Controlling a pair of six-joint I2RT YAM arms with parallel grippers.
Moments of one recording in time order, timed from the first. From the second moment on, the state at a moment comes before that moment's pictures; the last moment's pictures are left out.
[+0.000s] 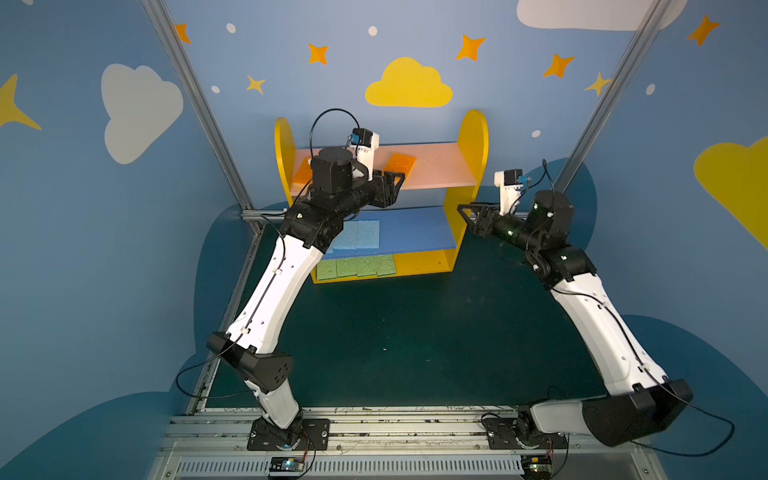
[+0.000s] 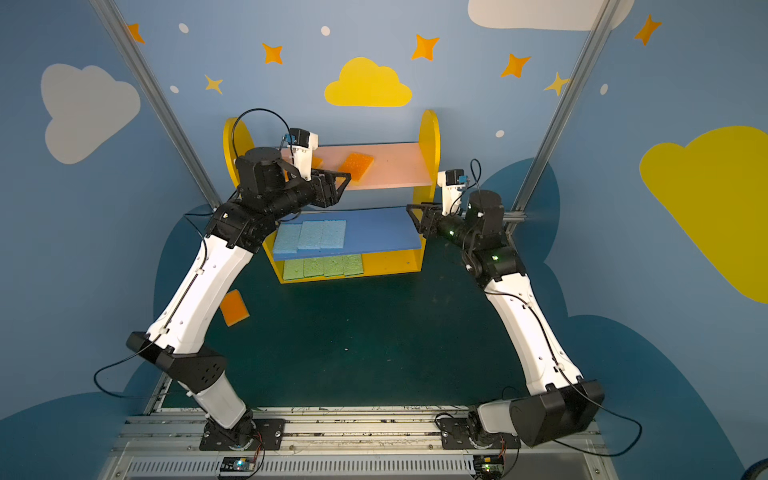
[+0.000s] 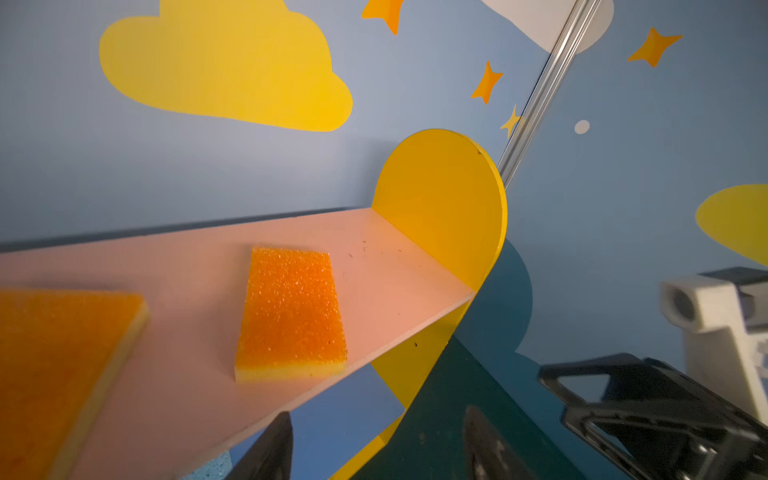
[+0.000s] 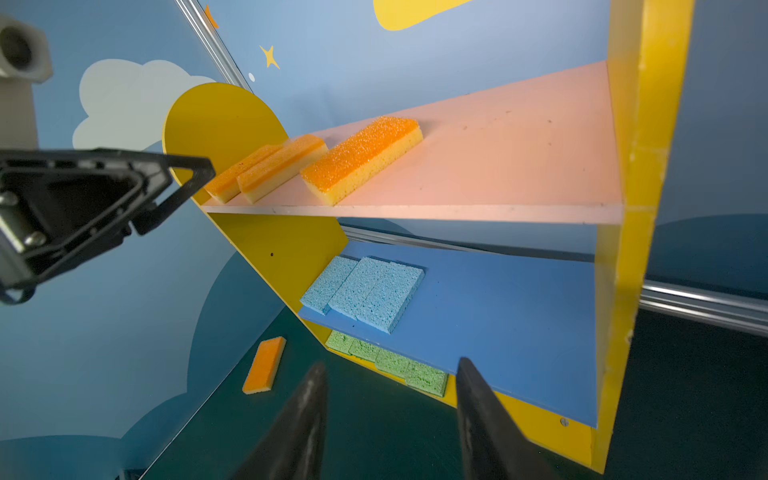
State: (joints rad) left arm -0.46 1.79 2.28 -0.64 0.15 -0.21; right arm 0.31 1.31 1.44 -0.27 -0.44 0.31
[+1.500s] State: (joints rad) left arm -0.49 2.20 2.71 -0.74 -0.24 0.06; right arm 0.30 1.24 1.21 -0.21 -0.39 0.34
